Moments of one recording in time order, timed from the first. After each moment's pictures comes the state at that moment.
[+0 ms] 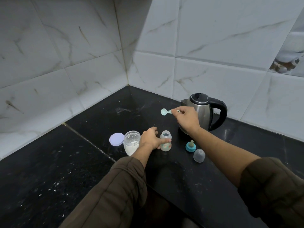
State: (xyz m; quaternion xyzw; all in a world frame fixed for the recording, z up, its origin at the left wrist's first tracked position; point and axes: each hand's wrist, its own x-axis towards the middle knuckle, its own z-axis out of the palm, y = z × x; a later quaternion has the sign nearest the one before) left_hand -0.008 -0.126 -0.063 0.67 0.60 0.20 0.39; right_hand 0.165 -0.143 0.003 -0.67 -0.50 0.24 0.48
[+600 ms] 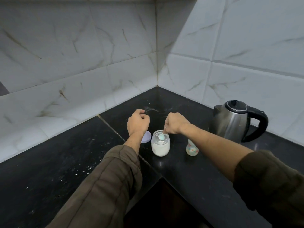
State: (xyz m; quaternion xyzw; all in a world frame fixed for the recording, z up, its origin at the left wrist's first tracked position) left_hand -0.144 -0.104 -0.011 0.52 0.71 0.41 0.23; right_hand 0.026 -0.107 0.023 -0.64 -0.74 0.19 0.06
